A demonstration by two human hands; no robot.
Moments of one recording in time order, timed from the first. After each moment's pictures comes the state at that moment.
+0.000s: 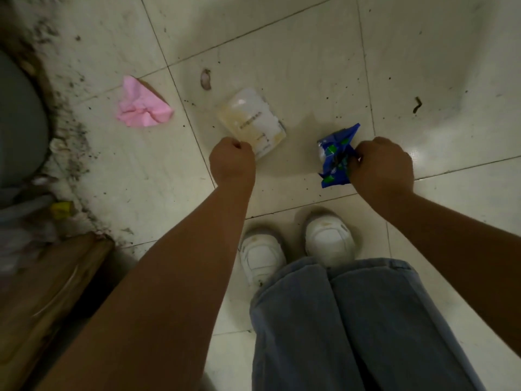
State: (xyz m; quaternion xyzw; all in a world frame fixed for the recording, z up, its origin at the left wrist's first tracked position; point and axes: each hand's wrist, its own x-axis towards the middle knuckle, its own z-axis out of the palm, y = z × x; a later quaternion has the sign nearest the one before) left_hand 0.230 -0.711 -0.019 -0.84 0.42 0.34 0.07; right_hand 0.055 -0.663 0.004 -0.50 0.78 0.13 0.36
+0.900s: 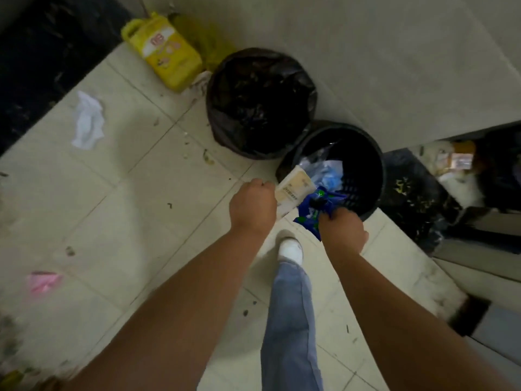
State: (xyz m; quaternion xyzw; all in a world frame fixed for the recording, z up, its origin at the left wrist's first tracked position) left_hand -0.185 -0.579 0.387 -0.31 0.89 0.27 0.20; right_hand -0.253 -0.456 0.386 0.03 0.96 0.00 0.27
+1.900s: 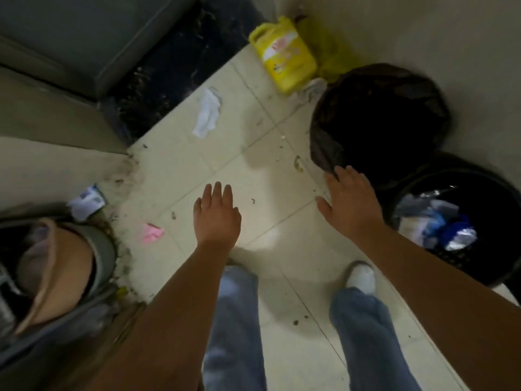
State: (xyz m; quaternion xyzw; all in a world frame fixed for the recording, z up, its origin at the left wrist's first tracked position) left_hand -0.070 -0.704 0.366 -0.52 0.78 0.13 0.33; right_hand -0.268 -0.614 0.367 -0.49 0.78 0.08 0.38
